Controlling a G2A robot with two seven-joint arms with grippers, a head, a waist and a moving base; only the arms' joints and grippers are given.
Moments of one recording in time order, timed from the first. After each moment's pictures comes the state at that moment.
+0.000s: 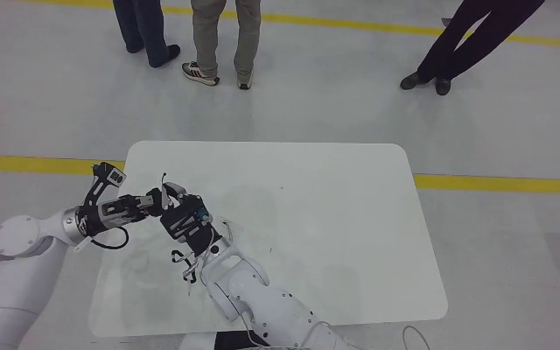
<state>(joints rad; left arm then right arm) 1.49 -0.95 -1.57 -1.37 -0.68 -0.34 -1.33 -1.36 -1.63 0.61 -1.54 -1.47 0.22 -0.14</state>
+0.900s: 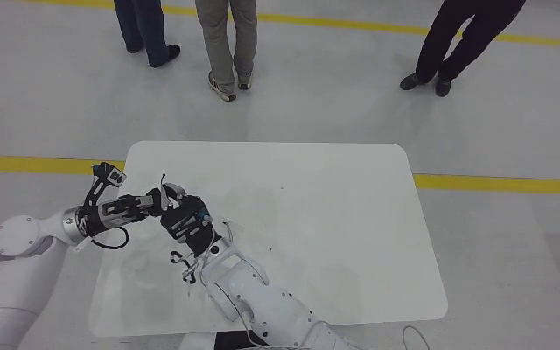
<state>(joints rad) 1.49 -0.95 -1.57 -1.37 -0.68 -0.34 -1.33 -1.36 -1.63 0.61 -1.53 -1.44 0.20 -0.16</state>
